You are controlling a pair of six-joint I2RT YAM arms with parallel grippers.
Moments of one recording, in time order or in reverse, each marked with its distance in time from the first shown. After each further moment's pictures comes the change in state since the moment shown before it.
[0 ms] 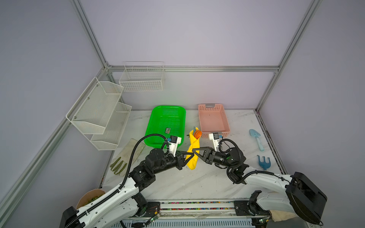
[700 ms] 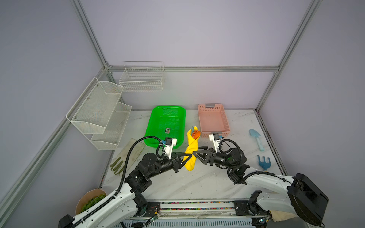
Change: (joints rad) left arm 0.017 -0.109 -0.075 0.128 0.063 -0.039; right arm -0.005 -0.026 -0.002 -0.001 -0.054 -0.070
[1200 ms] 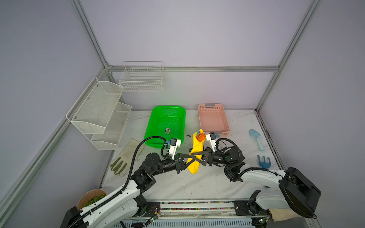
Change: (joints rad) left arm 0.000 0.101 -0.047 0.188 0.136 -0.100; right arm 0.000 0.130 0.048 0.163 -0.129 0.046
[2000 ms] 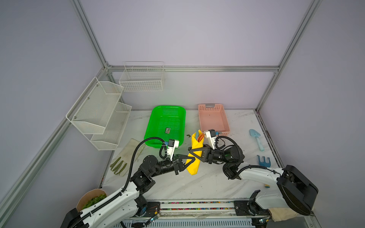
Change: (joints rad) left arm 0.006 -0.037 -0.053 0.094 0.019 -0.056; right arm 0.000 0.014 0.052 0.059 -0.007 0.051
